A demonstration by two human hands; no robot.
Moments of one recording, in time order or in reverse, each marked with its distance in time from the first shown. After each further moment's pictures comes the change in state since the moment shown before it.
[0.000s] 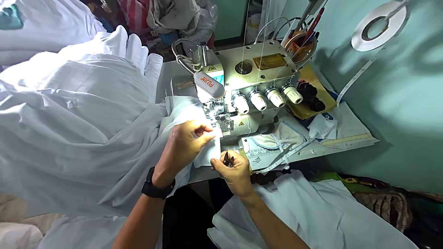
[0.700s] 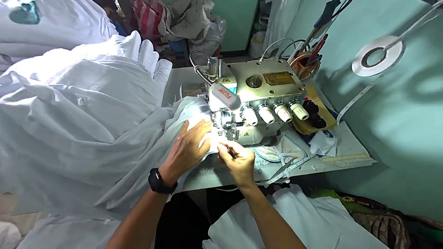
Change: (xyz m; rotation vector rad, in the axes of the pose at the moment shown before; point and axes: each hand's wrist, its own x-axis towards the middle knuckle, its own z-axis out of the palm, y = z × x) left_hand -0.003 -0.036 0.015 0.217 0.028 0.127; right_hand 0.048 0.004 0.000 -0.418 0.023 -0.437
